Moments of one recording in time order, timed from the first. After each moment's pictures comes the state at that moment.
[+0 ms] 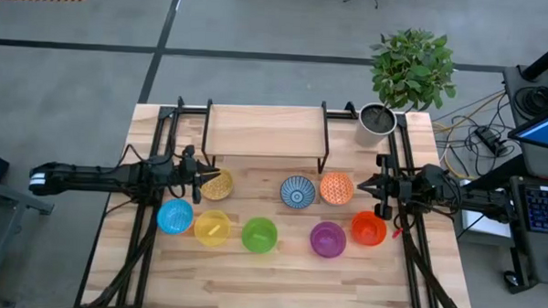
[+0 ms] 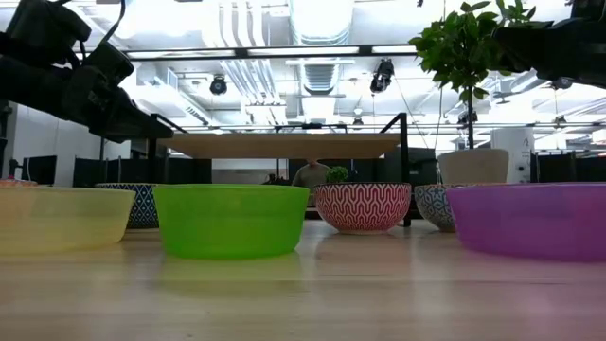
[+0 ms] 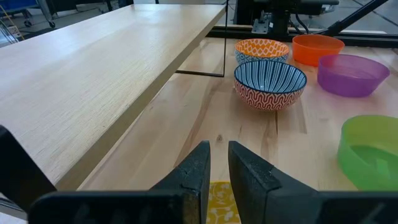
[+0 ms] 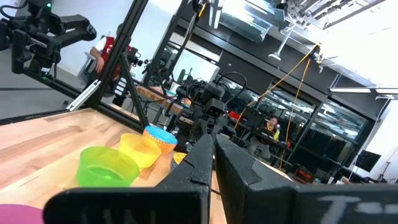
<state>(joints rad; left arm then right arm) 0.11 0.41 0.10 0.04 -0.17 -0.02 -0.13 0.04 0.01 0.24 -0.29 -0.44</state>
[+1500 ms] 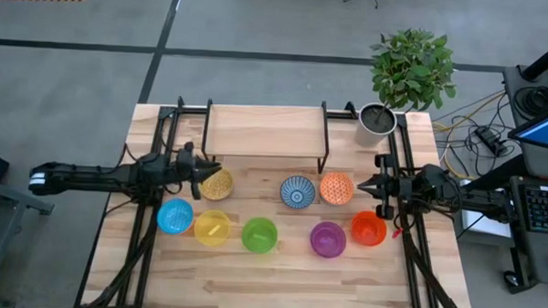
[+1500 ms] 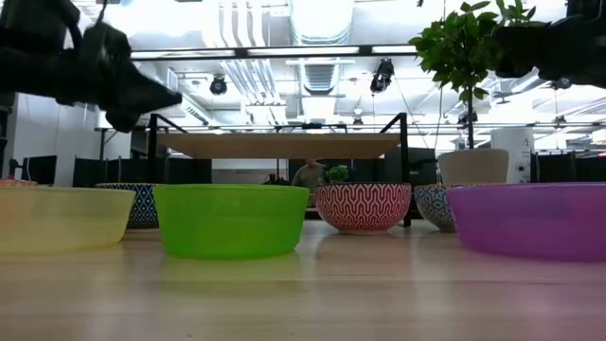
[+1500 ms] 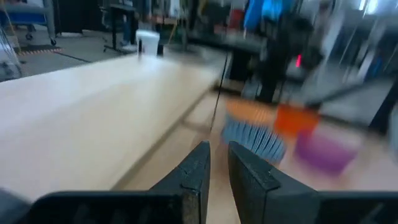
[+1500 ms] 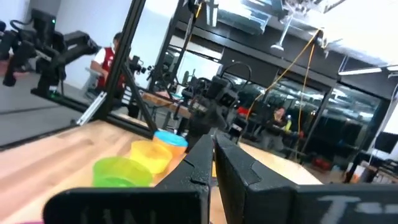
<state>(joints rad) 0.11 0.41 0.10 0.27 -0.17 -0.21 -0.13 0.04 0.01 0.24 -0.29 -0.32</state>
